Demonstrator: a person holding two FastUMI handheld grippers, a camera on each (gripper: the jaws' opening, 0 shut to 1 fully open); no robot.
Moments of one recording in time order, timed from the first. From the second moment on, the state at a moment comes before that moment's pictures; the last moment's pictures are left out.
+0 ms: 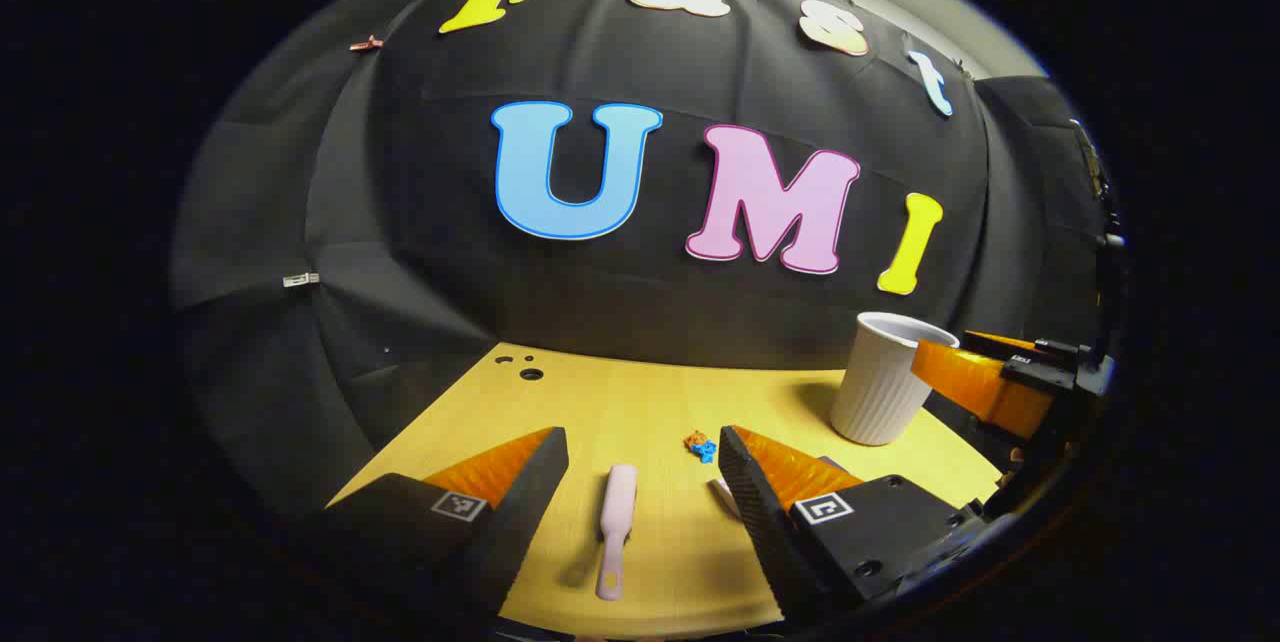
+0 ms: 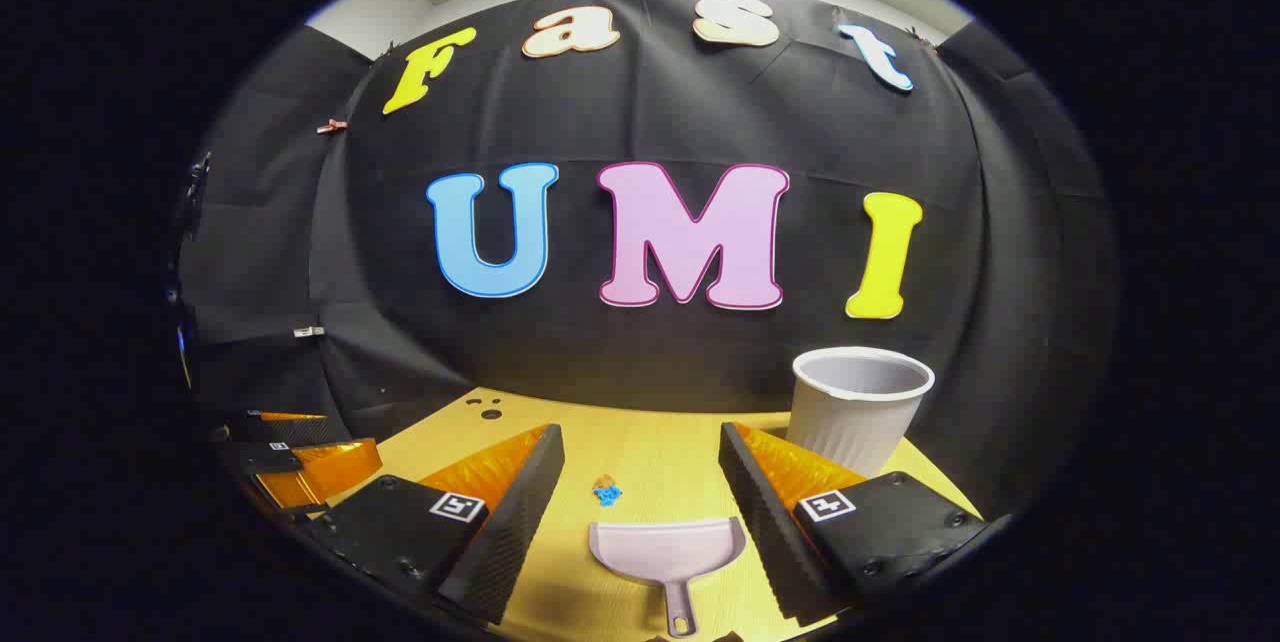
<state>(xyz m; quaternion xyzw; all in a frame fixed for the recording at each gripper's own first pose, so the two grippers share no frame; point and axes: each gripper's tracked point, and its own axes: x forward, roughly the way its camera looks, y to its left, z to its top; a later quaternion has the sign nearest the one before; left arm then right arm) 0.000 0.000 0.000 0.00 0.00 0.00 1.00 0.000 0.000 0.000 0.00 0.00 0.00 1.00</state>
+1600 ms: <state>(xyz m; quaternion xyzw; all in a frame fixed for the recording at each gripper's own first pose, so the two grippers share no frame) 0.054 0.019 -0.095 -0.04 0.16 0.01 0.99 0.022 -0.048 -0.060 0.03 0.09 -0.01 1.00</state>
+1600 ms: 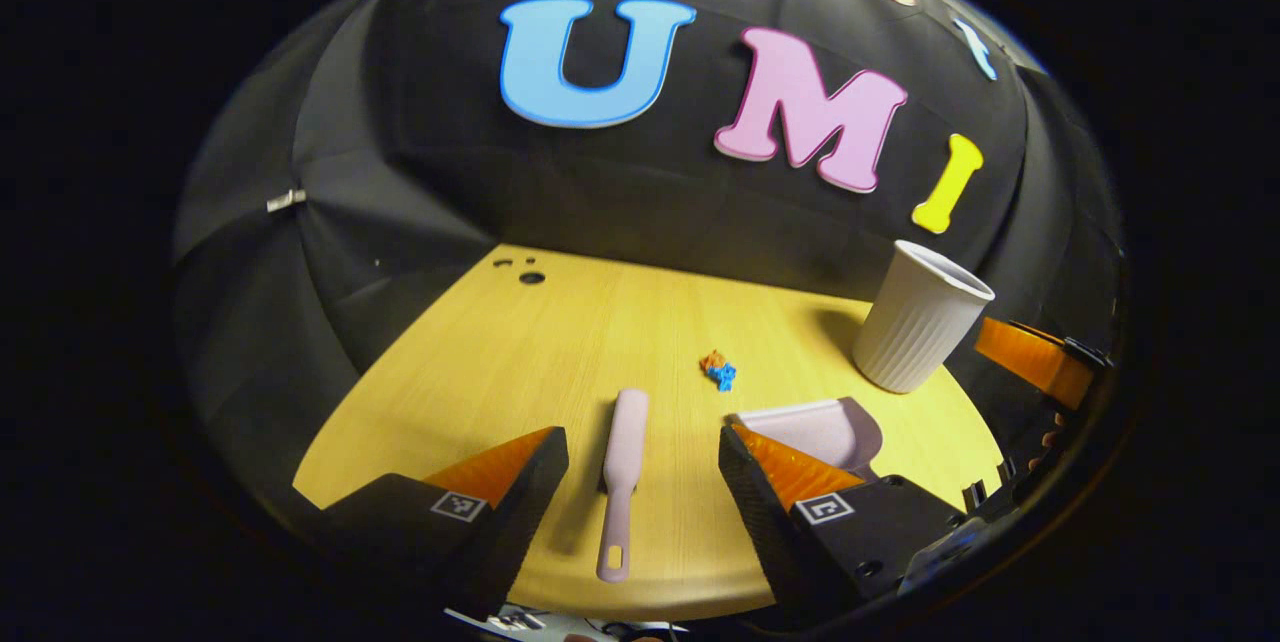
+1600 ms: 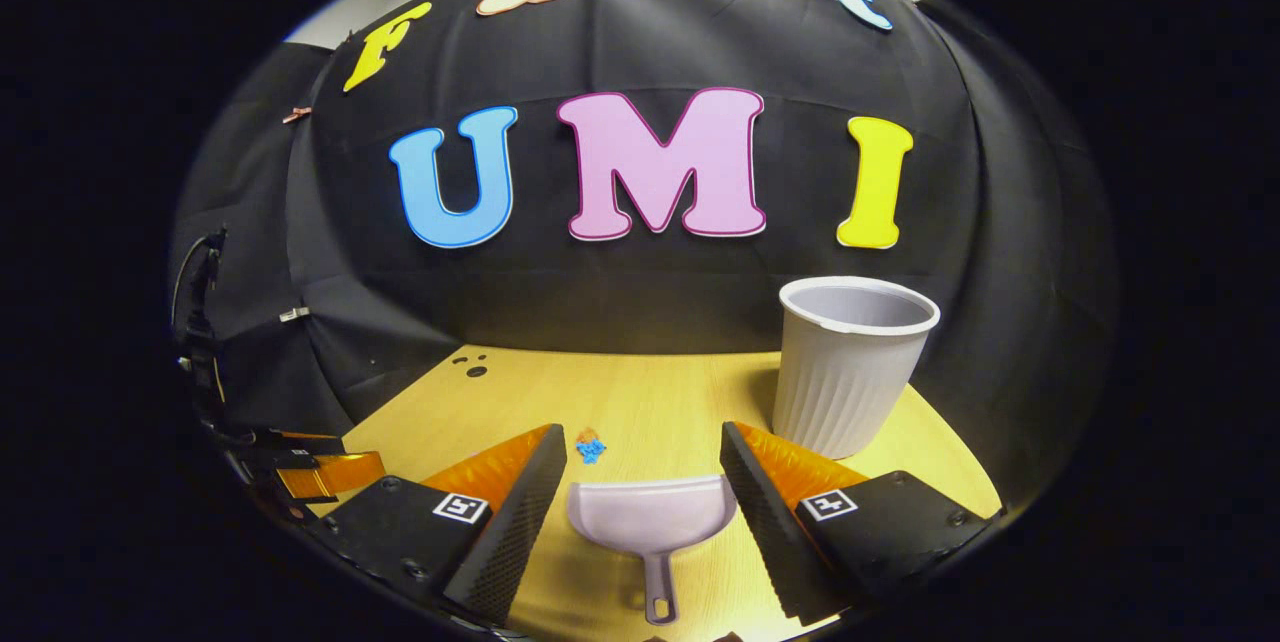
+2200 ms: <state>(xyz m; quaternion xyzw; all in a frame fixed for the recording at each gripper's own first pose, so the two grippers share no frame) 0.117 0.032 -0.203 -0.01 0.37 0.01 0.93 0.035 -0.086 -0.102 0.04 0.15 -0.04 0.99</state>
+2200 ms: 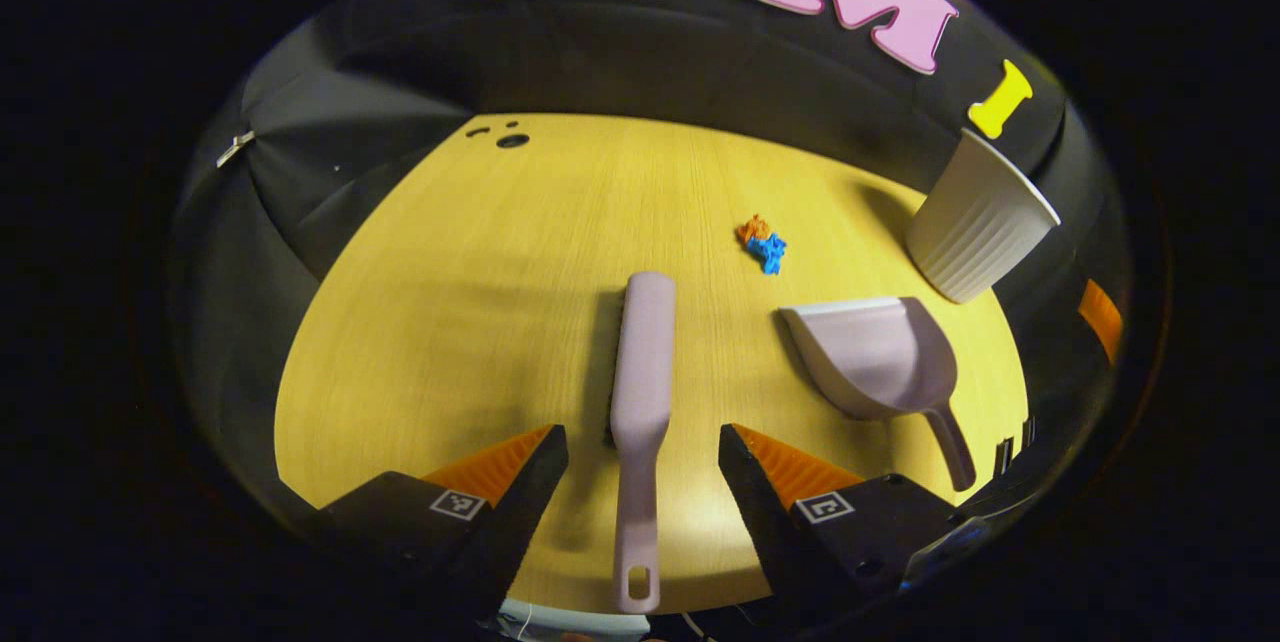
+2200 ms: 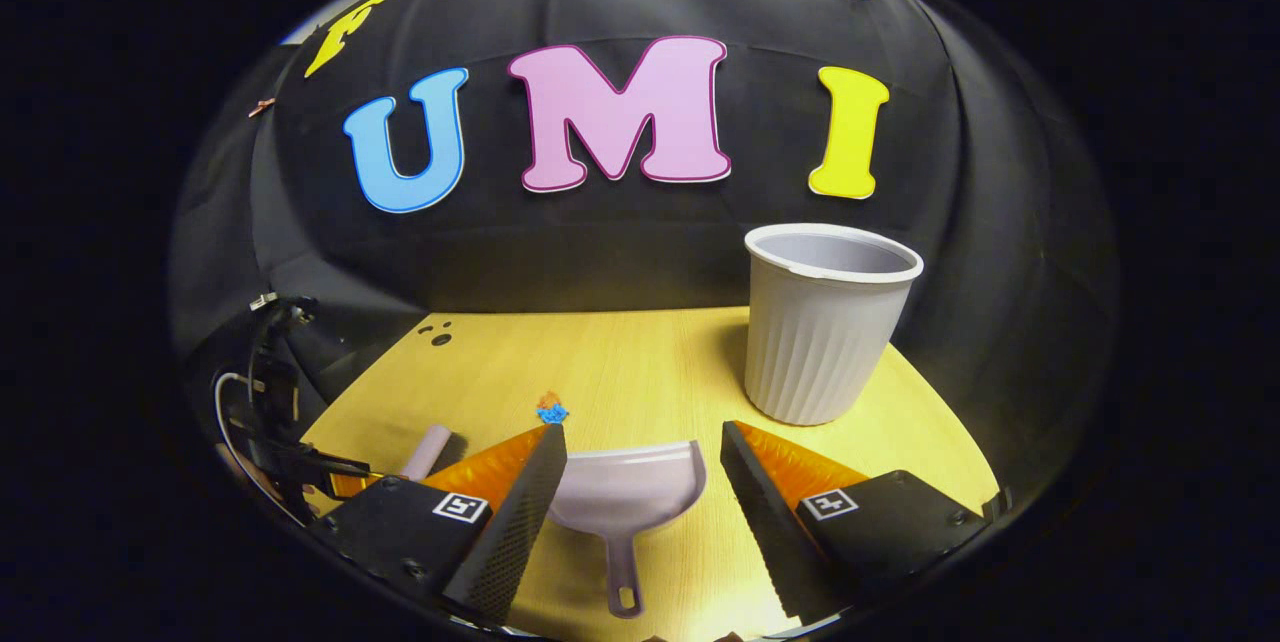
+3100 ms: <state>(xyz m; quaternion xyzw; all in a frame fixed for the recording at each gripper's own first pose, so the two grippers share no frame) 0.155 0.037 -0.265 0.05 0.47 0.03 0.88 0.045 -0.089 -0.168 0.07 0.27 -0.02 0.96</state>
